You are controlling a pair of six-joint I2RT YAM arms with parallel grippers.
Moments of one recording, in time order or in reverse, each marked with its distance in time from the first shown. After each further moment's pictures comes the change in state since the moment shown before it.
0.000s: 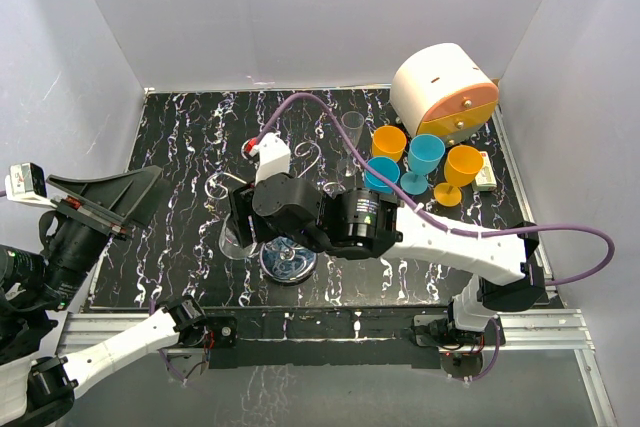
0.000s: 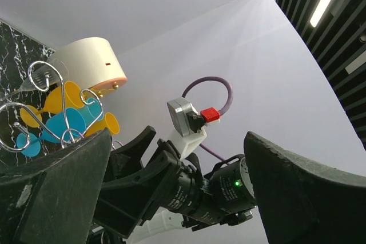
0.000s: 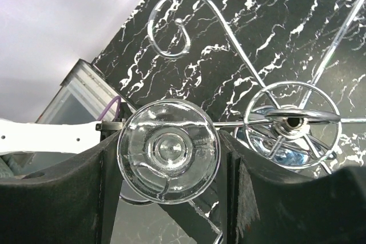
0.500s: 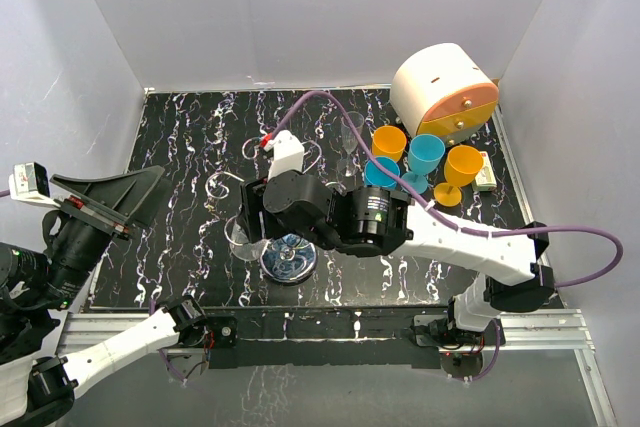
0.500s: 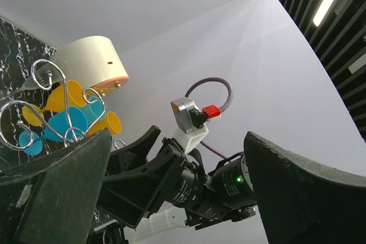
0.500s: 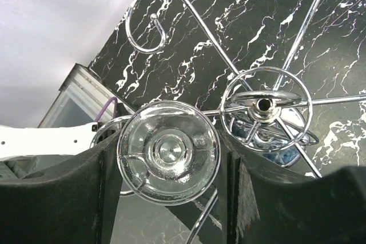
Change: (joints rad) left arm 0.000 0.000 -0.010 0.001 0.000 -0.001; right arm -0.018 -0.039 -0.029 -0.047 0.023 0.073
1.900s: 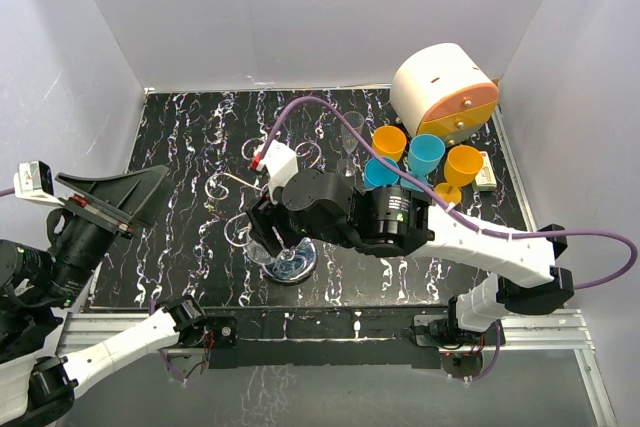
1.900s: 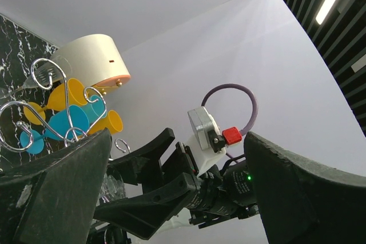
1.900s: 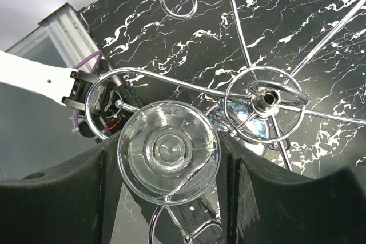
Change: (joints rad) left arm 0.000 0.005 -0.007 0.003 0.004 0.000; right arm -0.002 -0.079 -0.062 0.012 -0.163 -0.341
